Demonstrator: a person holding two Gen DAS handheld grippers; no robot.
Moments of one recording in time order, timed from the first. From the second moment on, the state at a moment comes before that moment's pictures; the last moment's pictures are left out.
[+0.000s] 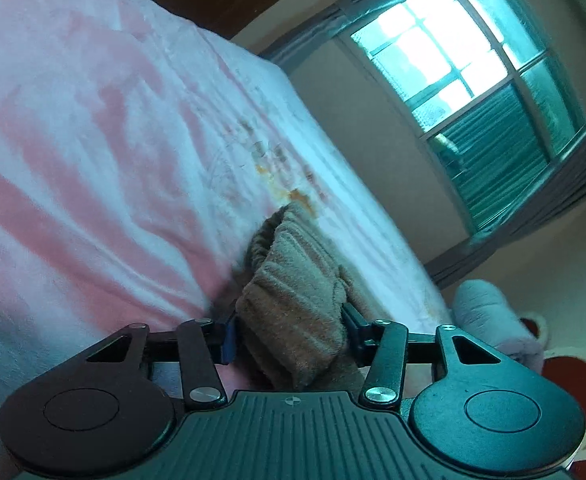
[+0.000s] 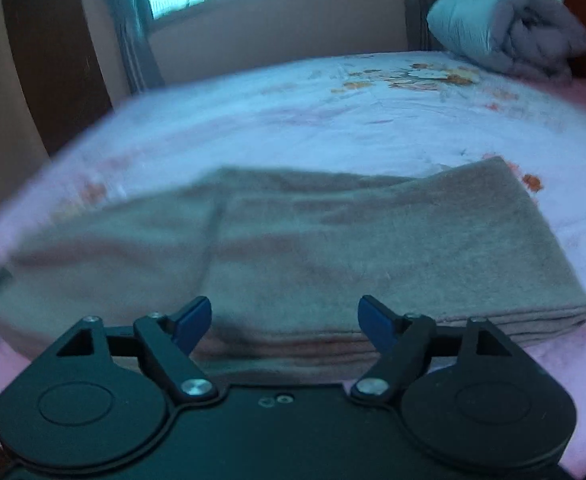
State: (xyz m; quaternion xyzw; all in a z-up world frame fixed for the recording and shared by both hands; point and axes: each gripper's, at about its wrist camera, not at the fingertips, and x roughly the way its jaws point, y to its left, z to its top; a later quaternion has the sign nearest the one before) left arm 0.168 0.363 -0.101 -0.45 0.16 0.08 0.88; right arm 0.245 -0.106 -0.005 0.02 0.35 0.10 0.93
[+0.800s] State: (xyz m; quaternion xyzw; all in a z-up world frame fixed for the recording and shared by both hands) left arm 0.156 0.306 -0.001 -0.34 0.10 0.03 0.93; right arm 0.217 -0.096 -0.005 -0.08 0.27 0.08 0.96
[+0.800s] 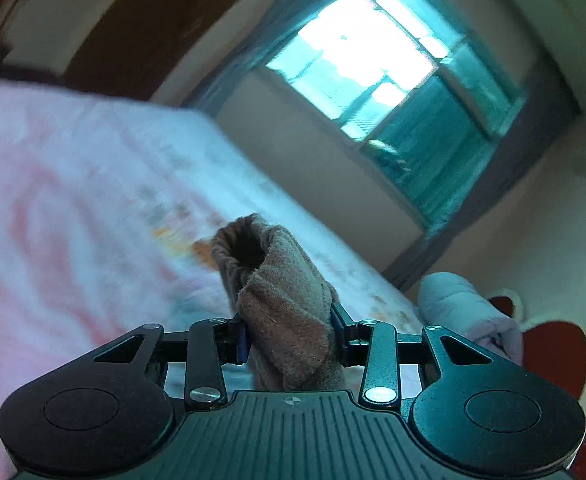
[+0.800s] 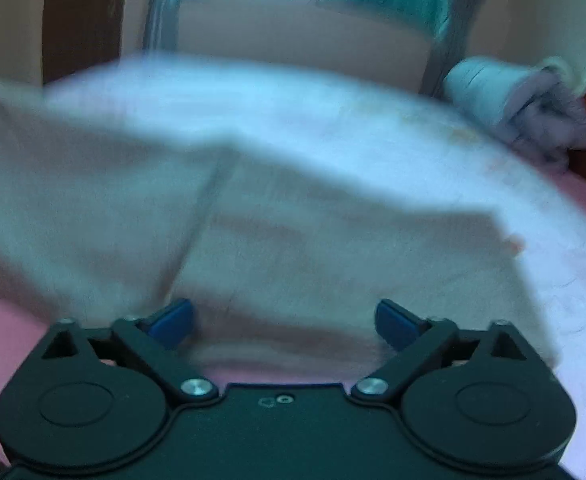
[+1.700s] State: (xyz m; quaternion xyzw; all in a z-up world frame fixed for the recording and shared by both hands) left arm 0.274 -0.099 0.014 -0.14 0.26 -0.21 0.93; right arm 0.210 -0.465 0.004 0.39 0.24 -0.04 0.89
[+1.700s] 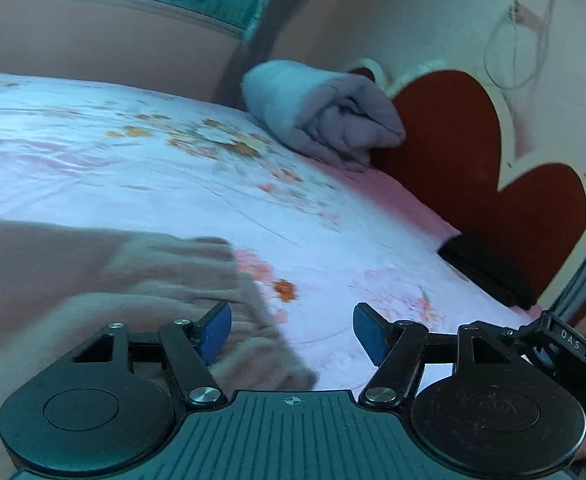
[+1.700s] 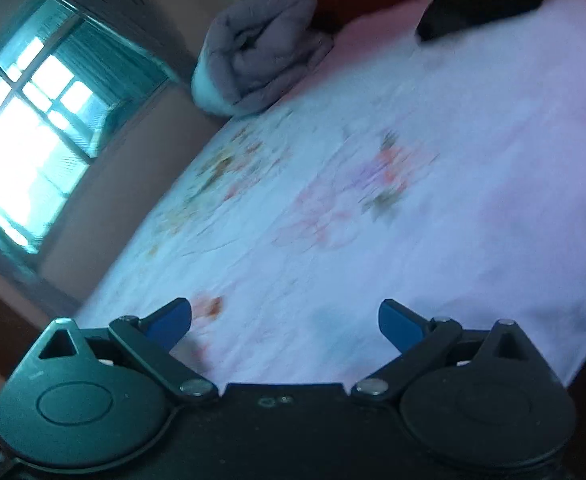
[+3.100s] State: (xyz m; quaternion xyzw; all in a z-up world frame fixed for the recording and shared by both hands) left arm 0.176 0.139 -0.046 -0.21 0.28 0.02 0.94; right arm 0.278 -0.347 -0.026 0.37 0.37 0.11 0.84
